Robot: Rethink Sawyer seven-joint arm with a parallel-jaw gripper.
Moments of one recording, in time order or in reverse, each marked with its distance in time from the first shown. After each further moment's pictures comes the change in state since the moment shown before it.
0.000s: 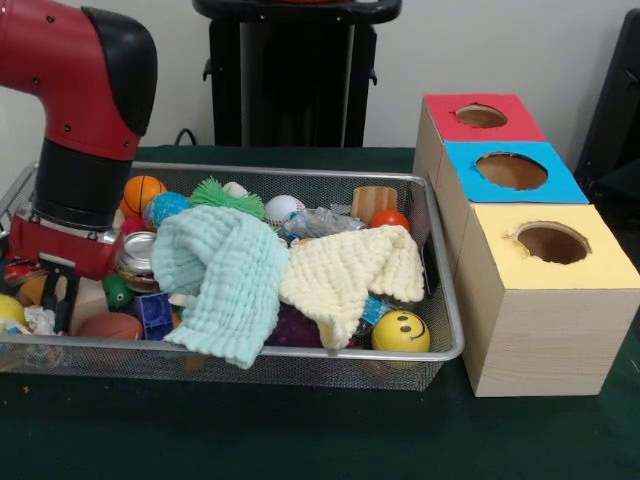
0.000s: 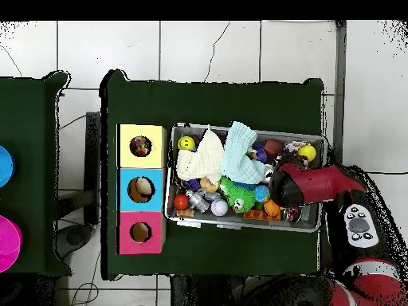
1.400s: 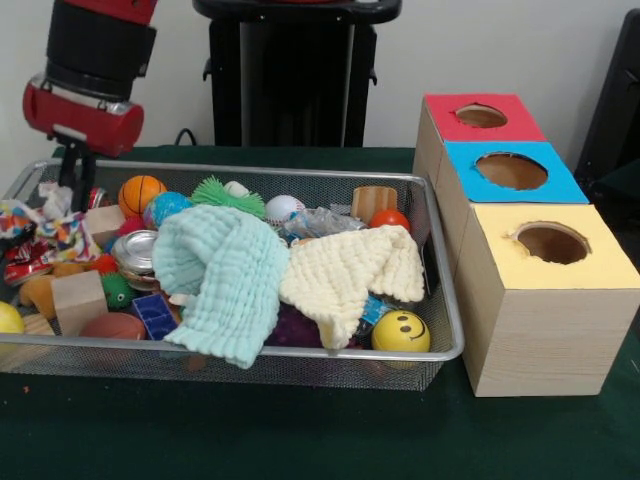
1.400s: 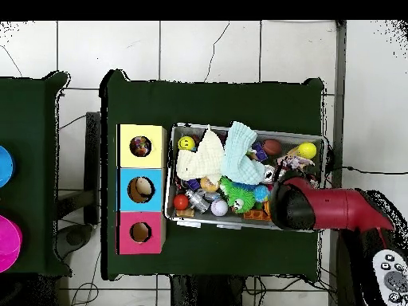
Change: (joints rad) arm -0.062 -0.339 0.062 0.316 0.231 0.167 0.000
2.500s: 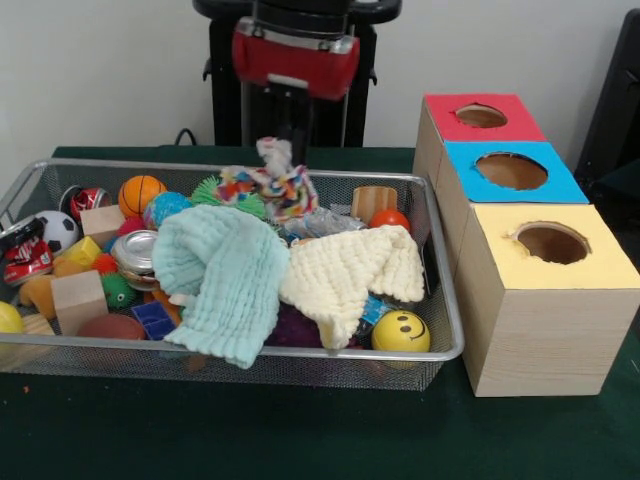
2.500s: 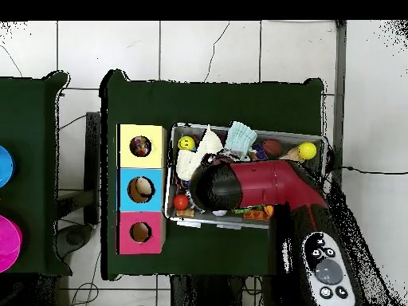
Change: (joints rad) arm 0.232 -0.138 0.104 0.042 0.276 0.326 0.000
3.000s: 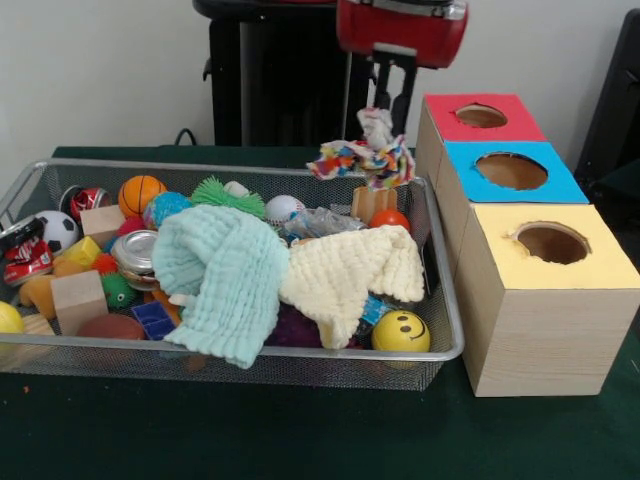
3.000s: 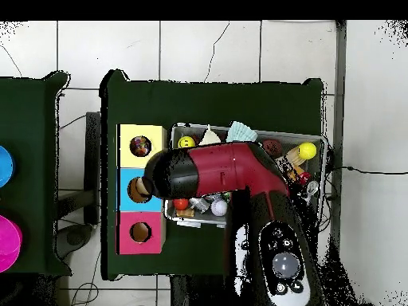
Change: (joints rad) arm 0.111 -0.014 0.002 -0.067 0.078 0.148 0.000
